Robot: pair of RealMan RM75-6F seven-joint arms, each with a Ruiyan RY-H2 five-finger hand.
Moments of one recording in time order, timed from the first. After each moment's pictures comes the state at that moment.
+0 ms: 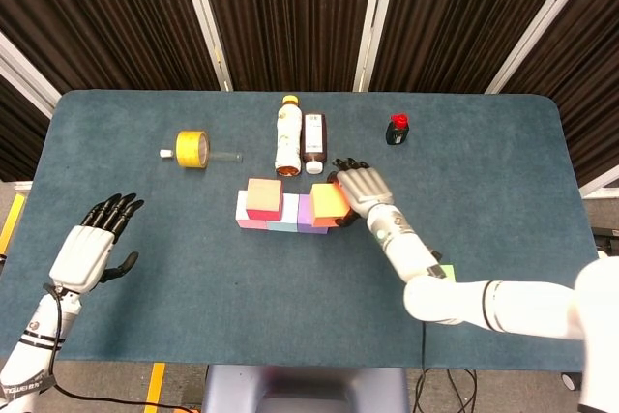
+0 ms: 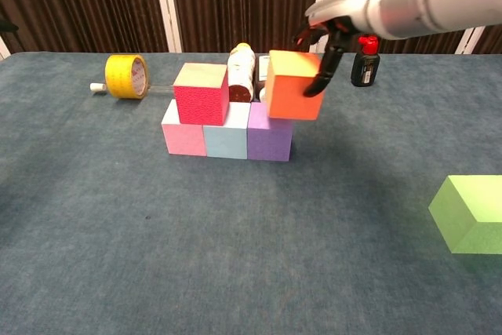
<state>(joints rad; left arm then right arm) -0.41 -1.16 -0.03 -1.60 1.48 1.34 0.03 1.25 -1.31 0.19 -1.71 -0.18 0.86 -0.60</state>
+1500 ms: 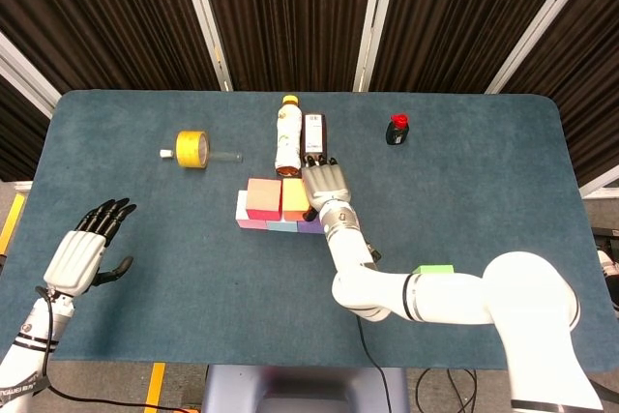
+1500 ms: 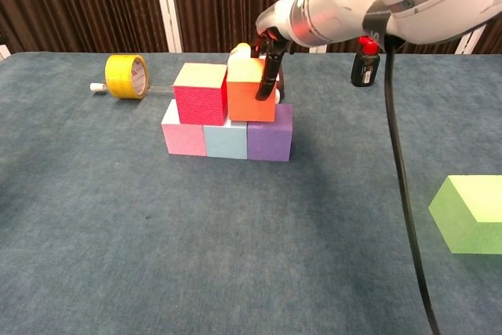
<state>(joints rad) -0.37 -1.19 -0.04 -1.49 1.52 1.32 -0.11 1.43 -1.55 0.31 -1.49 0.13 0.99 -0.88</state>
